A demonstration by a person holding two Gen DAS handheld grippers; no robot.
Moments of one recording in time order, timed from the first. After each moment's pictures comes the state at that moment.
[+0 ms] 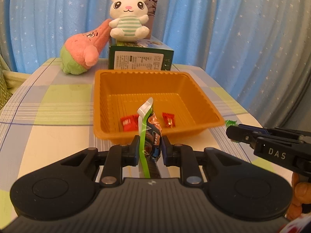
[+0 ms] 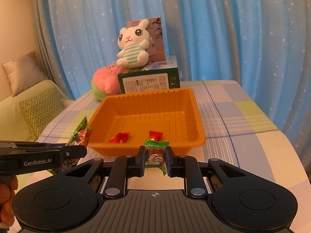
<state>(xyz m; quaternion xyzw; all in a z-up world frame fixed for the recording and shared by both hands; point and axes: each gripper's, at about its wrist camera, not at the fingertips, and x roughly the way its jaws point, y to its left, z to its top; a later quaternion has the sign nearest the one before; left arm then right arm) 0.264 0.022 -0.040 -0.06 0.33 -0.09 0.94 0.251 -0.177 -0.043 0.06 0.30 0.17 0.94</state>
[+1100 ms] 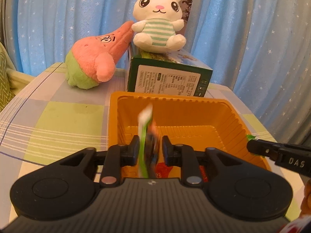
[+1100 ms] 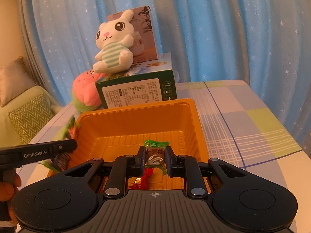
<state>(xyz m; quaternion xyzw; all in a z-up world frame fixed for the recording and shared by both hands) 0.377 0.055 -0.065 -0.08 0.32 -0.04 0.94 0.365 -0.175 -0.064 0.08 0.32 0.16 0.93</state>
